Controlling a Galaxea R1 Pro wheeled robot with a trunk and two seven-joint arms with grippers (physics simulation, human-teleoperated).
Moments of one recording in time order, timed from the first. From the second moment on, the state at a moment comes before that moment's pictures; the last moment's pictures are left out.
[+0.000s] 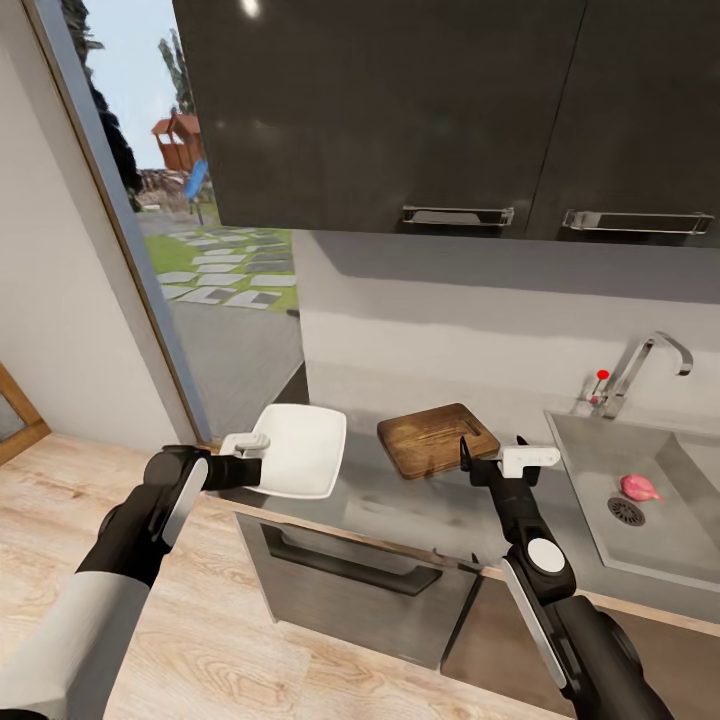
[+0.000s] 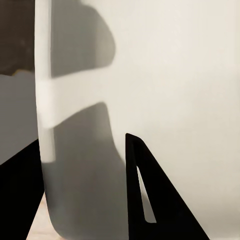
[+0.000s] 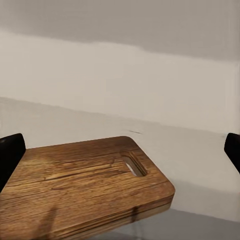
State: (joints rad) left arm -0.74 0.11 -0.07 -1.13 0.20 1.00 -0.16; right arm -0.36 -0.07 0.16 -1.47 0.01 0.08 -0.24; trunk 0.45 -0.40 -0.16
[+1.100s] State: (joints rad) left arm -0.80 0.11 -0.07 -1.07 0.20 1.01 -0.16; right arm -0.36 -0.07 0.16 -1.47 0.01 0.08 -0.24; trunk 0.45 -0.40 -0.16
